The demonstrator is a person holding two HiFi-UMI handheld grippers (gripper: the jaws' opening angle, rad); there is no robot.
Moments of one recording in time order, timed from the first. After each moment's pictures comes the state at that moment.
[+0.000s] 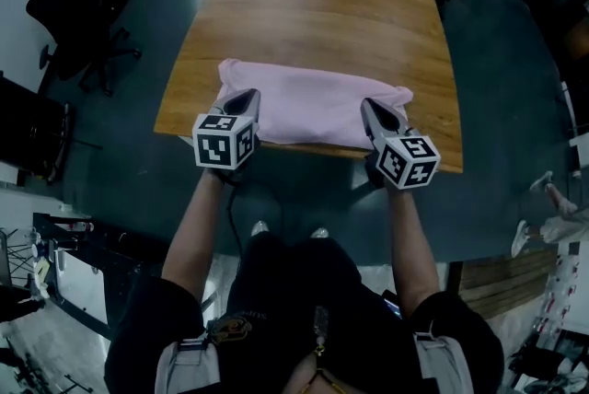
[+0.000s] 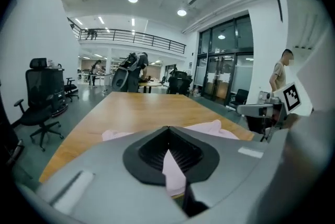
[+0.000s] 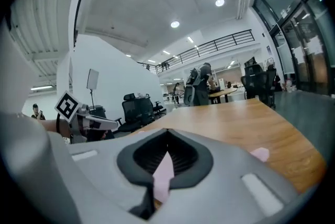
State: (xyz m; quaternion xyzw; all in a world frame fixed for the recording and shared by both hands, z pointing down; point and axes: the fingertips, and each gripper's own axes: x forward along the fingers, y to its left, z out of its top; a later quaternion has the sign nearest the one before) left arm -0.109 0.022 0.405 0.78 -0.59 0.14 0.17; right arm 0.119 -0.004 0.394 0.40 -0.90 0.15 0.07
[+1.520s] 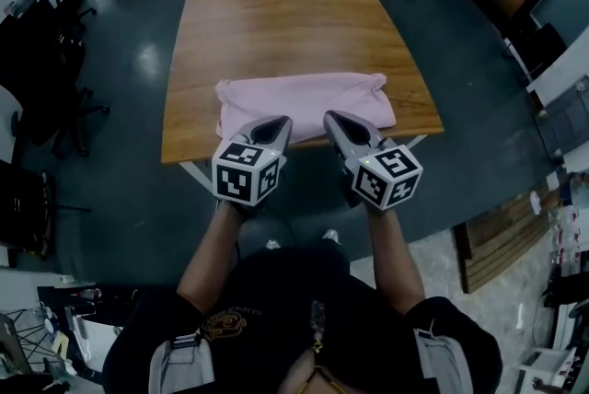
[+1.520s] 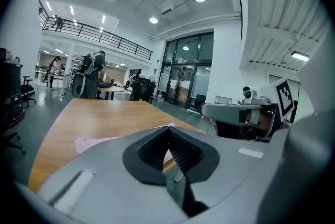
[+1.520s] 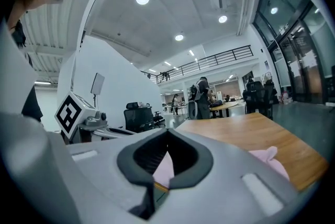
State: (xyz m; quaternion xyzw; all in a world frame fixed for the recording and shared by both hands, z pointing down) left arm -0.071 0.129 0.337 0.90 -0.41 0.10 0.14; right arm 0.002 0.139 0.304 0.43 -0.90 0.10 0.02
